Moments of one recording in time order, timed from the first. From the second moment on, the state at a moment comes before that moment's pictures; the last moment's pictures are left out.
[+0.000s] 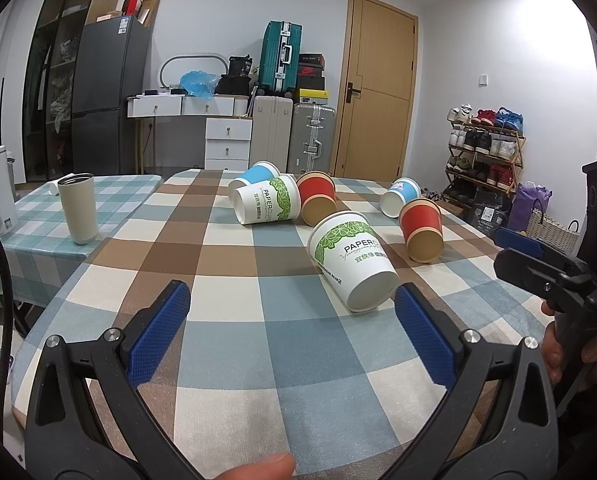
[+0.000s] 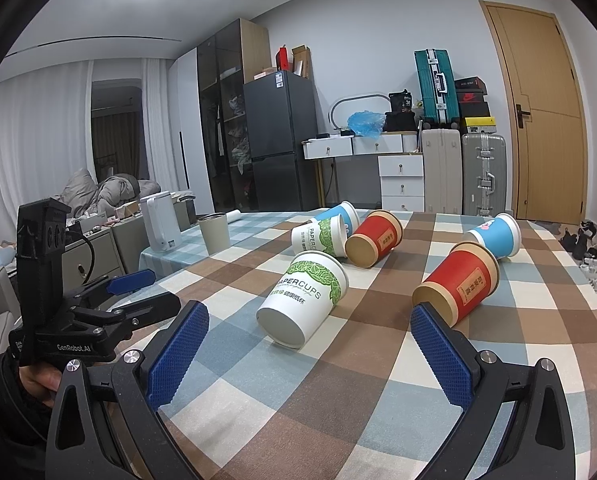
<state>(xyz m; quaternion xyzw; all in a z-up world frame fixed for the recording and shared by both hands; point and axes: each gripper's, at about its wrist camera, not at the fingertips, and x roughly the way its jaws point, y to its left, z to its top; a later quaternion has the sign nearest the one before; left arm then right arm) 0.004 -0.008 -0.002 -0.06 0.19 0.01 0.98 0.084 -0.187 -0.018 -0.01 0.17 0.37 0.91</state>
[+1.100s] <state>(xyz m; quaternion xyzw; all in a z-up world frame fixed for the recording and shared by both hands) -0.001 0.000 0.003 -0.06 0.19 0.01 0.98 0.087 -0.191 -0.016 0.01 0.17 0.36 0.92</state>
